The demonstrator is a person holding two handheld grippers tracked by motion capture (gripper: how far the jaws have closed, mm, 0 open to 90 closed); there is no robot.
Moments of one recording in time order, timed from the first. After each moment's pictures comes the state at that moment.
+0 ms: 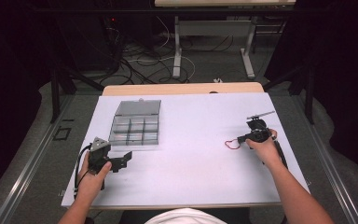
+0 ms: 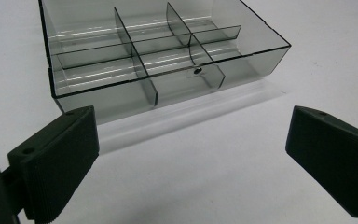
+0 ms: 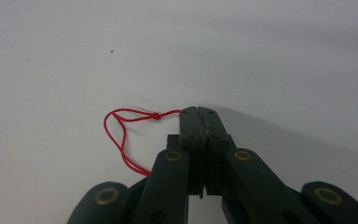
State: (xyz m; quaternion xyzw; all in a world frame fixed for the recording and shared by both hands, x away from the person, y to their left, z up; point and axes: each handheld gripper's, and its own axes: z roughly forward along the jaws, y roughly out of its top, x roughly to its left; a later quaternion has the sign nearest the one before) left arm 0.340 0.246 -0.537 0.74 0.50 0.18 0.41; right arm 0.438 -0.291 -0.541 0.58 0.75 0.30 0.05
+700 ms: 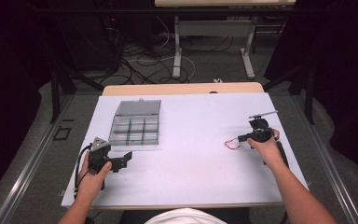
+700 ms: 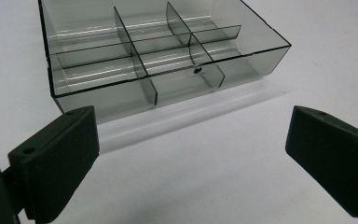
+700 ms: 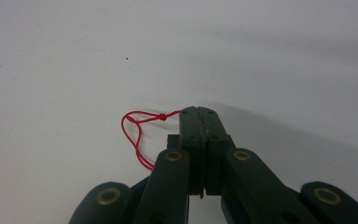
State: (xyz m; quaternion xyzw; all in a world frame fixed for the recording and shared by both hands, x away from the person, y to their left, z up) left arm 0.340 0.246 -0.537 0.74 0.50 0.18 0.41; right arm 0.432 -0.293 -0.531 0.58 0.75 0.32 0.05
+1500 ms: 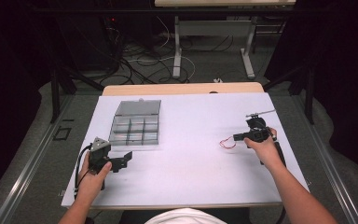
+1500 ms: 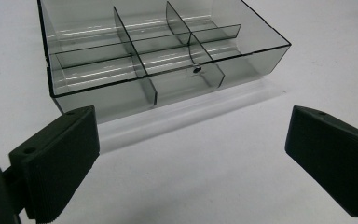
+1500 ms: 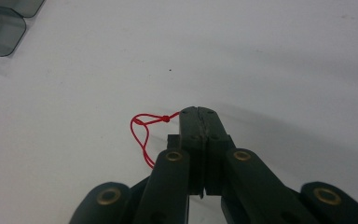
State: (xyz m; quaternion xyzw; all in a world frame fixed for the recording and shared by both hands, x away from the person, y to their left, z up) left arm 0.340 0.246 -0.537 0.74 0.50 0.18 0.41; right arm 0.423 -0.277 -0.515 0.56 0.75 0.35 0.04
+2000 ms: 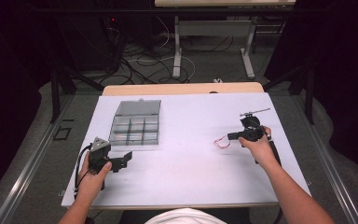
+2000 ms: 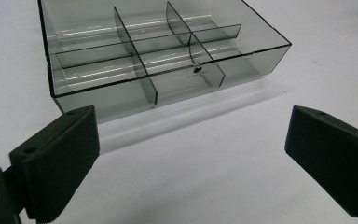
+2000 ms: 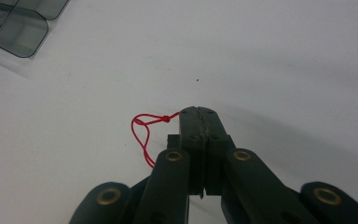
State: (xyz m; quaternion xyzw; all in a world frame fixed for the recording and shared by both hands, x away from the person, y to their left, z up) left arm 0.340 0.246 -0.537 0.74 0.50 0.18 0.41; right arm 0.424 -0.258 -0.510 0.54 0.76 0.36 0.04
